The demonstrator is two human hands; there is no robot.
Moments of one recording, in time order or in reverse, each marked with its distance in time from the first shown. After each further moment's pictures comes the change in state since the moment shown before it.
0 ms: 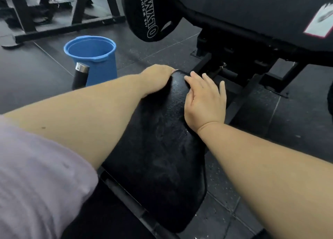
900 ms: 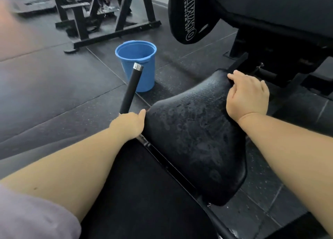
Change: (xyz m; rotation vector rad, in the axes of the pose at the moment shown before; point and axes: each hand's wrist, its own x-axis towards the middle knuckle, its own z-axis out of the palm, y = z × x) left_hand -0.129 -0.152 -0.058 0.522 0.005 -0.435; right_hand -0.001 -0.009 -0.005 0.008 0.036 0.023
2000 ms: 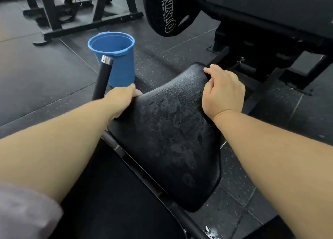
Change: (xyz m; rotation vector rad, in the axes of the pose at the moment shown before) left_hand 0.031 0.061 -0.018 -0.526 0.057 0.040; right_hand 0.003 0.009 0.007 0.128 0.082 0.007
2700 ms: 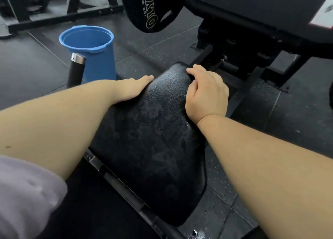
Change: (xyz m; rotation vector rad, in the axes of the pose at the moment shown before) left_hand 0.031 0.071 0.035 0.233 -0.347 0.028; right_hand 0.001 0.001 0.002 0.031 0.008 0.002
